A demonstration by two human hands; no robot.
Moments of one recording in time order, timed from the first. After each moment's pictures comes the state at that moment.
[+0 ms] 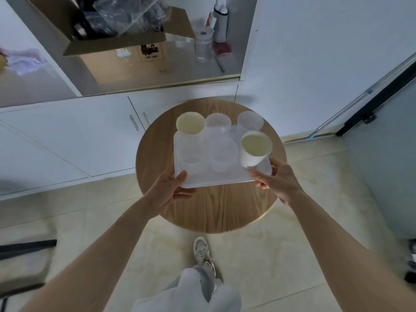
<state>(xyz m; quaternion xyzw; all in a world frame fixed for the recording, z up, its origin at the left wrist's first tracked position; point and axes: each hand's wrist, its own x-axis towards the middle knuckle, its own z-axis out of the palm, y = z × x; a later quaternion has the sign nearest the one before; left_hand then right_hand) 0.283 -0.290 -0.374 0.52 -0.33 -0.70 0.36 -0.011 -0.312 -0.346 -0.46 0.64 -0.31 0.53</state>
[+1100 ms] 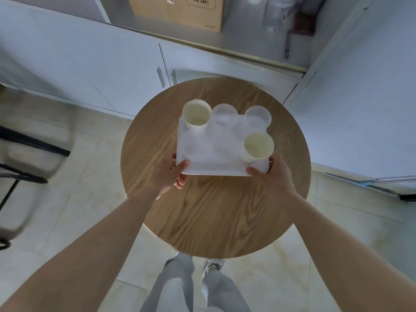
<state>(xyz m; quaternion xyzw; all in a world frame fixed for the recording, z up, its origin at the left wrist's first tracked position) 0.213 -0.365 -0.476 0.74 -0.27 -0.48 0.39 -0.043 -0.501 -0.465 -0.66 0.61 -0.08 0.43</state>
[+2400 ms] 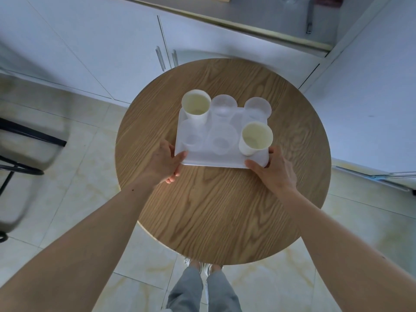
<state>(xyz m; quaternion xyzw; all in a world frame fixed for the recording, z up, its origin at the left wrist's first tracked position) 0.236 -0.380 -0.512 0.83 -0.27 -0.43 0.24 -0.019 -0.506 -0.523 -0.69 0.64 -0.01 0.34</state>
